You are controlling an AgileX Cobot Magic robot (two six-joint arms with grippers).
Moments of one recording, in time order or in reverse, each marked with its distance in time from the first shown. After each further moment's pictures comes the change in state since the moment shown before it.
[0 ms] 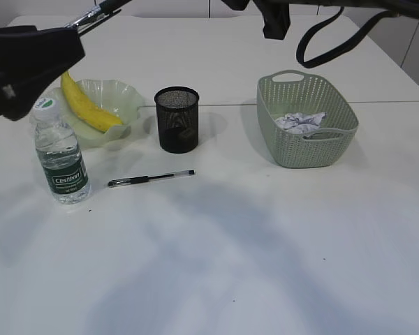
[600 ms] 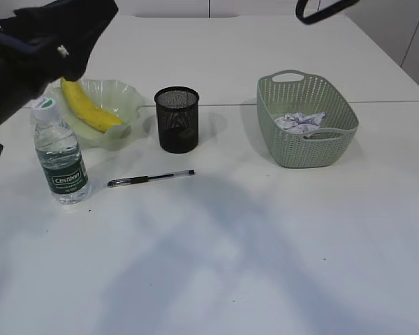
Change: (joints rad) left arm 0.000 0.346 0.000 -0.117 -0.614 -0.033; right arm 0.000 0.000 -0.085 0.000 -0.010 0.046
